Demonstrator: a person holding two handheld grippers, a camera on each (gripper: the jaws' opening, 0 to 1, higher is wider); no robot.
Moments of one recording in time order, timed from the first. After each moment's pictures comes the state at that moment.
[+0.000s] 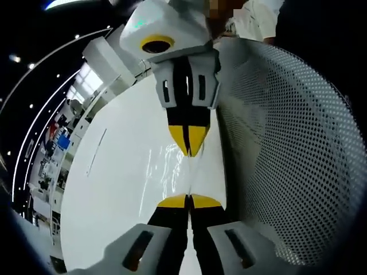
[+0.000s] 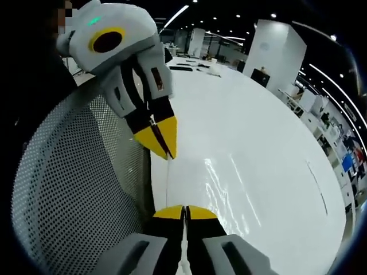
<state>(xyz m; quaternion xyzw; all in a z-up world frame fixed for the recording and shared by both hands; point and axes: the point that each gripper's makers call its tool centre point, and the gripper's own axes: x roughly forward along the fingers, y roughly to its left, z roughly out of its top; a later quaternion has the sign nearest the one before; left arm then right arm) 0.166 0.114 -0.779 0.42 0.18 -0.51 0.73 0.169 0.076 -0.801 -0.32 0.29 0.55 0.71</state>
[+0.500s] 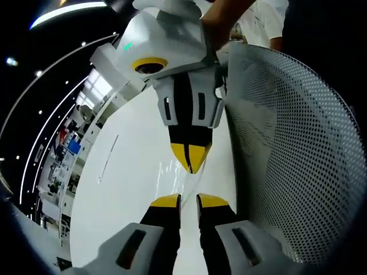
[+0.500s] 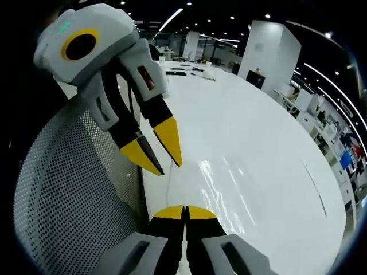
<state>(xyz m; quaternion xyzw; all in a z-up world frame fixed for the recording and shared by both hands) 0.168 0.104 -0.763 0.43 0.15 -0.50 0.74 0.177 0.093 -0.793 -0.31 0.28 0.55 0.72</state>
